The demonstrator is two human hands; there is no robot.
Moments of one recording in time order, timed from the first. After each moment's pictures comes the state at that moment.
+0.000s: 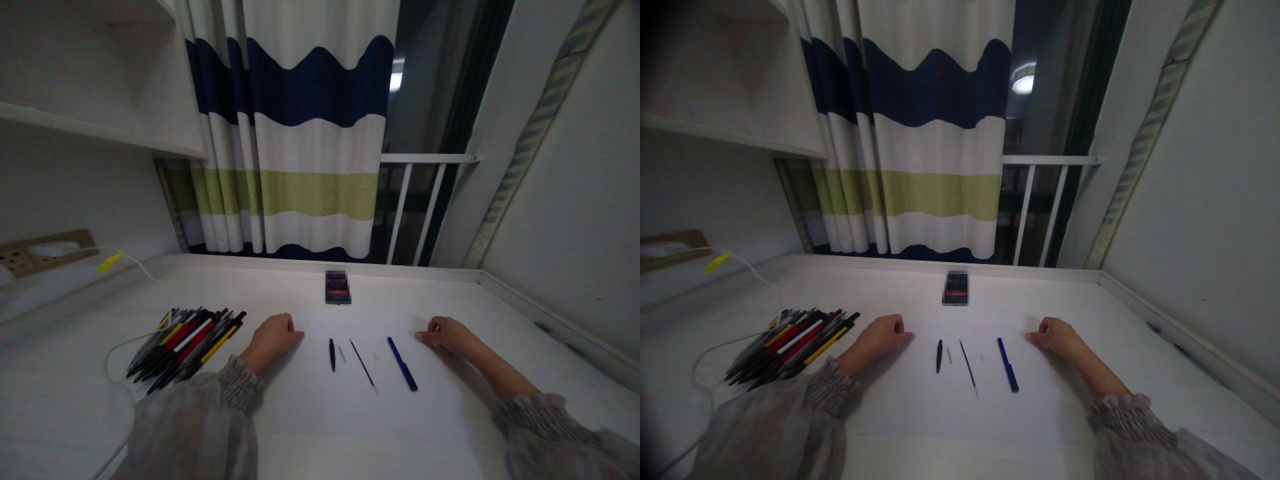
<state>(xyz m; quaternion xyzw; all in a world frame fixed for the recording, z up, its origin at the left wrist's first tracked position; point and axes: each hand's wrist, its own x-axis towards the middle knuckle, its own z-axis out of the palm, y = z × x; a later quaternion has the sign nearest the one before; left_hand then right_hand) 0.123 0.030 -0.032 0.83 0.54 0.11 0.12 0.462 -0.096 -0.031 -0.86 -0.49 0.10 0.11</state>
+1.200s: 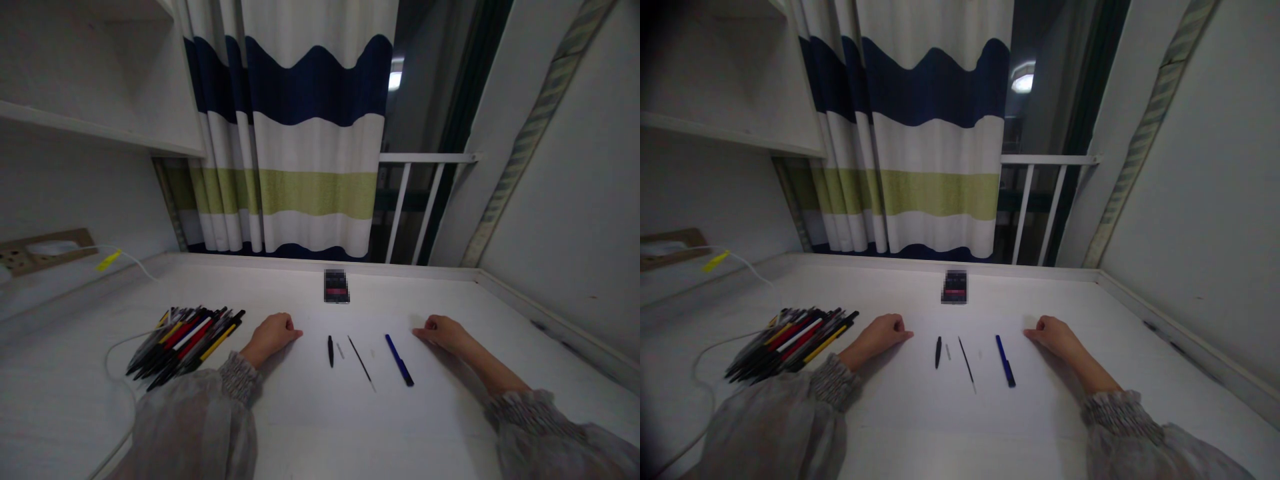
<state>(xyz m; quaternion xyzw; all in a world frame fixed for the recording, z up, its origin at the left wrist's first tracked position) 0.121 0.042 -0.043 0.83 0.52 0.11 0.15 0.464 -0.094 -0.041 -0.87 -0.47 0.08 0.14</state>
